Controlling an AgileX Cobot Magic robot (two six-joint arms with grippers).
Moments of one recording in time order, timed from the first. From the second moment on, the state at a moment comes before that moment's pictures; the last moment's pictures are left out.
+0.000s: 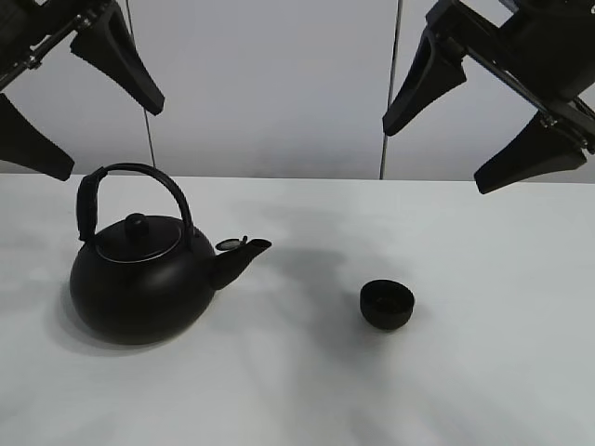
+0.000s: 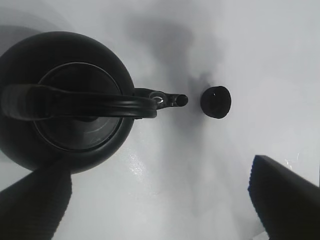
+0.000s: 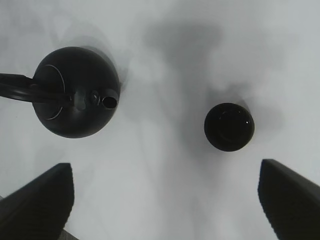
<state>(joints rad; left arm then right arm) -0.19 1.58 -1.14 -0.71 0.88 0.19 0.14 1.55 -1.09 0.66 0.82 -0.28</state>
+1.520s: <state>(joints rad) -0.19 1.58 -1.14 -0.71 0.88 0.19 0.45 1.92 -1.10 -0.08 0.50 0.19</state>
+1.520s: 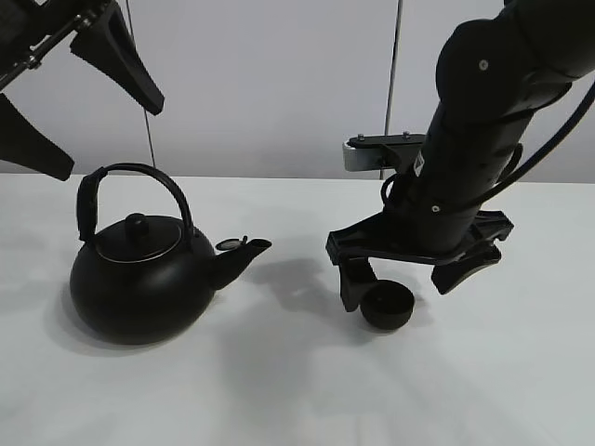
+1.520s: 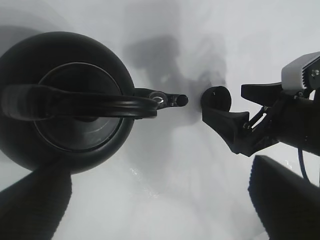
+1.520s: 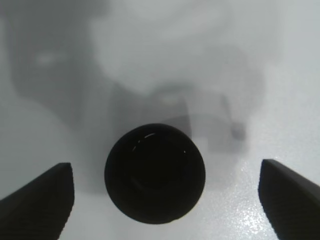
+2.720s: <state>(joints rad) -0.19 1.58 -1.14 -0.71 0.88 0.19 0.46 1.95 -1.13 -0.06 0.51 0.23</state>
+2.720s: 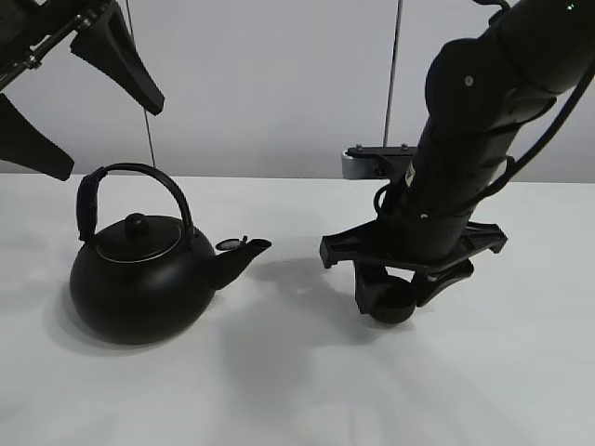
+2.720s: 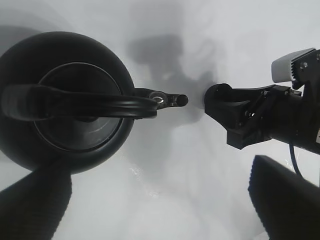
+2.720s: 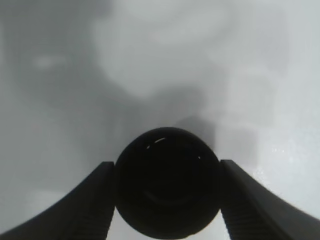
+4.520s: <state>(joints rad) -0.19 1.58 -1.14 -0.71 0.88 0.19 0.60 2.10 -1.40 -0.03 0.68 0.23</state>
